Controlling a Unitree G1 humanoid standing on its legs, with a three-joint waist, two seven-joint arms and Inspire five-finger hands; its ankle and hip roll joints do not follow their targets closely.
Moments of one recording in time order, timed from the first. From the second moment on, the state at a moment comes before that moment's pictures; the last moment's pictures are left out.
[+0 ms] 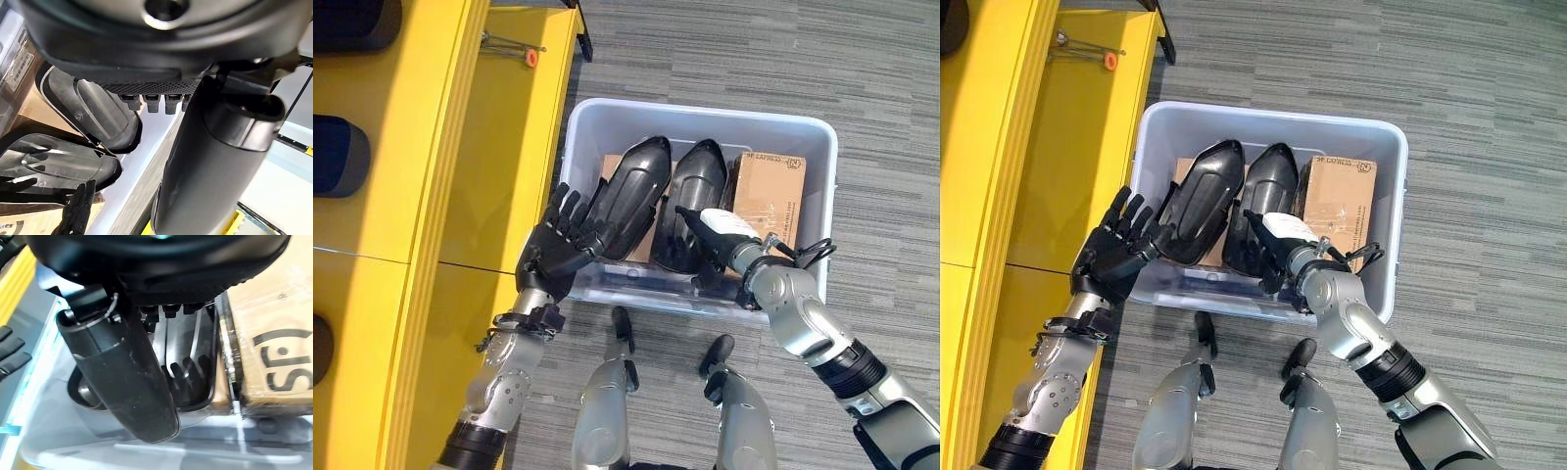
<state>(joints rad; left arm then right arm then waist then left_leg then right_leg) -0.11 0.44 -0.11 -0.09 -0.98 -0.08 0.03 -0.59 -0.56 0.53 -0.08 -0.53 0.51 0.30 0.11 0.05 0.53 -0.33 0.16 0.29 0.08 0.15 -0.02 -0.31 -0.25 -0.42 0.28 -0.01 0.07</state>
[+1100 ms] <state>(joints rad) -0.13 0.41 -0.12 -0.09 -0.98 -0.07 0.01 -0.60 -0.48 0.61 -0.08 -0.65 0.53 0.36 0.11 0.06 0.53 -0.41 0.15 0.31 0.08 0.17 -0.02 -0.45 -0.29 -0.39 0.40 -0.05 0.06</state>
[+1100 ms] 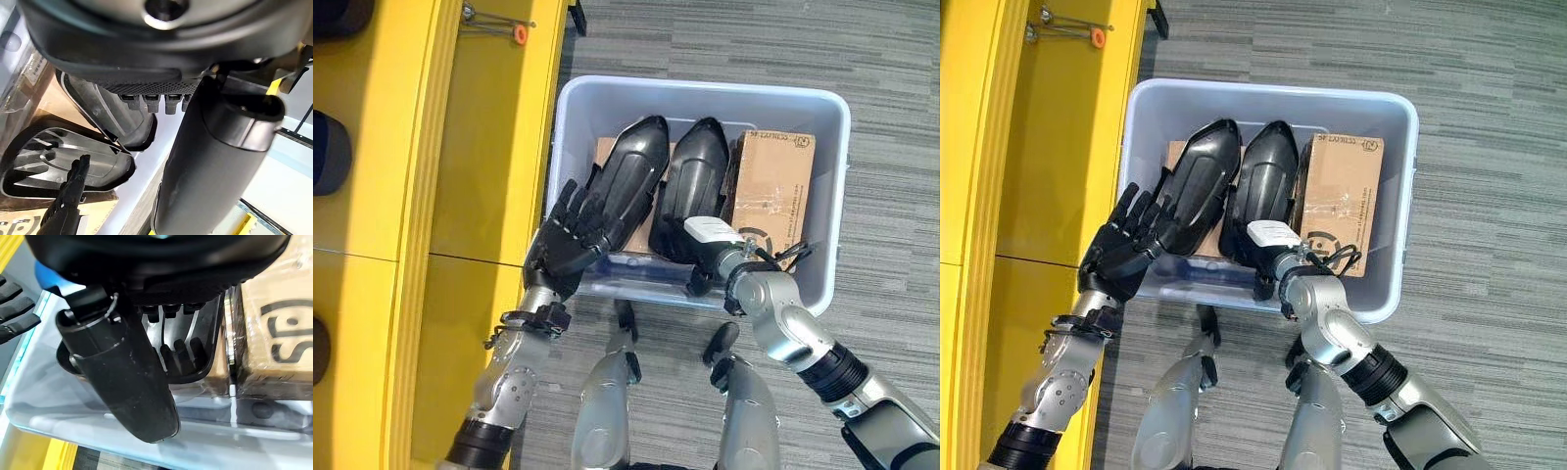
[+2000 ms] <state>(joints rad) -0.14 0.41 -0.08 -0.09 -0.85 -0.16 0.07 -0.67 -0.42 0.61 0.05 -0.85 0.61 0.21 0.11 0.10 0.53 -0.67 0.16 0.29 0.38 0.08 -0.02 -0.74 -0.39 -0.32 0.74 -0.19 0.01</state>
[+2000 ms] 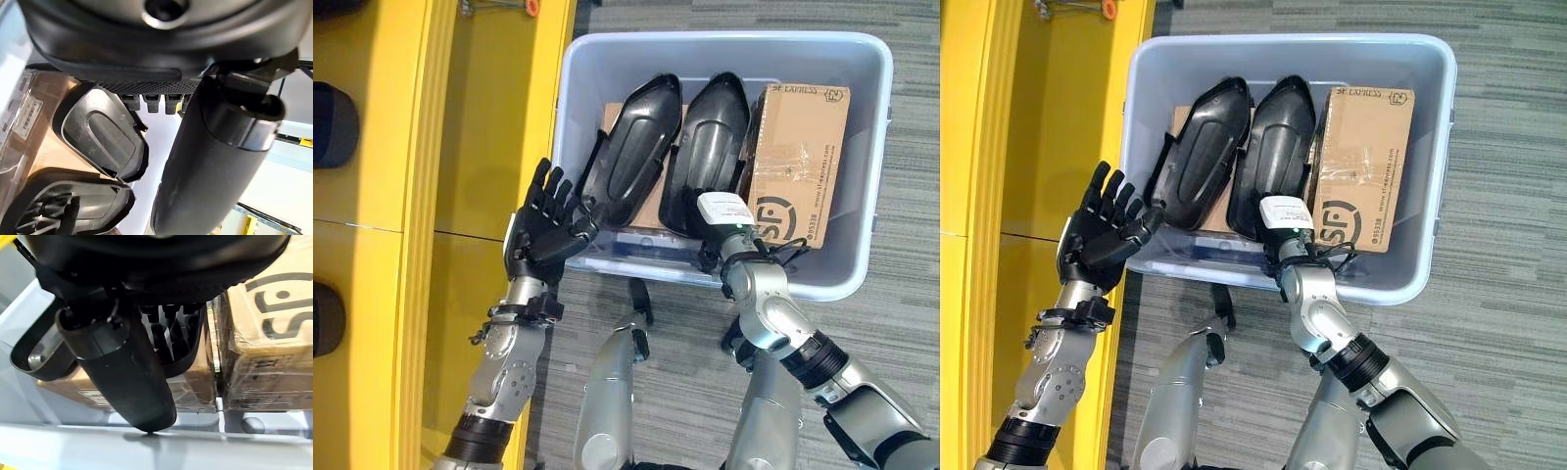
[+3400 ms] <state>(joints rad) -0.12 0.41 -0.09 -0.12 -0.82 -0.20 0.02 -0.82 -0.38 0.74 0.20 -1.03 0.59 0.08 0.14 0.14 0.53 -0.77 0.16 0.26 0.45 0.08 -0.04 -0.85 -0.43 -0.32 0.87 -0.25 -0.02</state>
